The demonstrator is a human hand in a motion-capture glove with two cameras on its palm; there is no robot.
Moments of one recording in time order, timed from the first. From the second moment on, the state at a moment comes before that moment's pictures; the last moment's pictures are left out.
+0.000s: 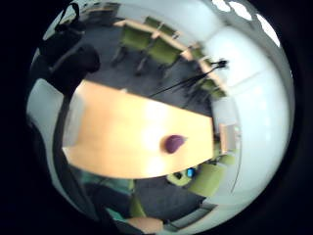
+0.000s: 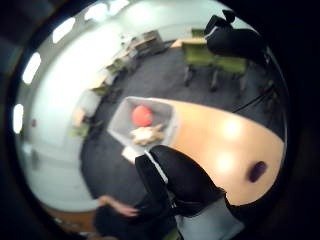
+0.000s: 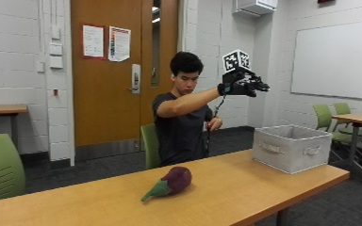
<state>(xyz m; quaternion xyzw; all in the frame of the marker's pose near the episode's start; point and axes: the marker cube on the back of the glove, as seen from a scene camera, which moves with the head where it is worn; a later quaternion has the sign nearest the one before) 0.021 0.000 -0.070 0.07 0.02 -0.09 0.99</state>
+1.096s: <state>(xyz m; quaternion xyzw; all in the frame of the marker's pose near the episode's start) 0.366 0.032 0.143 -0.08 -0.03 0.11 0.99</state>
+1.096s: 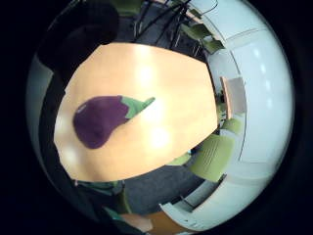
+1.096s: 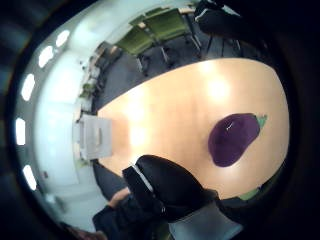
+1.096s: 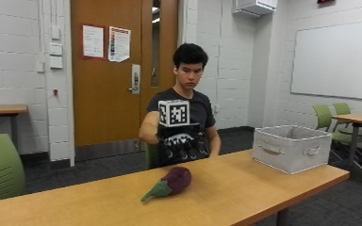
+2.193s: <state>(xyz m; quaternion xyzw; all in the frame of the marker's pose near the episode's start) 0.337 0.093 0.230 -0.11 -0.03 0.12 0.99</state>
